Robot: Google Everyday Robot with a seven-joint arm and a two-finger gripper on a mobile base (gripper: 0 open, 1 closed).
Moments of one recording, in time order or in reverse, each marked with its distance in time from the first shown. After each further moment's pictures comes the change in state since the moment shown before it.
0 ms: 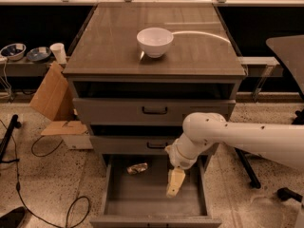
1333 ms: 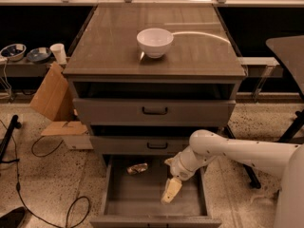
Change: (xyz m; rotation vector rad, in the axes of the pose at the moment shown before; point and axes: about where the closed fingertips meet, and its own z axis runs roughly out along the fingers) arm 0.027 -0.006 0.081 -0.083 -0.181 0.168
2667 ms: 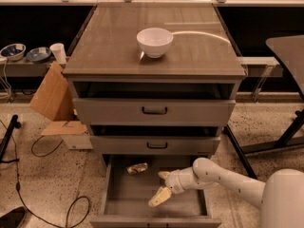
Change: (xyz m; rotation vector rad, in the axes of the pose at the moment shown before) arm 0.027 -0.053 0.128 -0.047 -0.417 0.209
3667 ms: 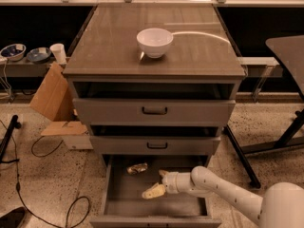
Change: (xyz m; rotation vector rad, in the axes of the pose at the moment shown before) arm -0.003 -0.042 0.027 0.128 -0.190 0.156
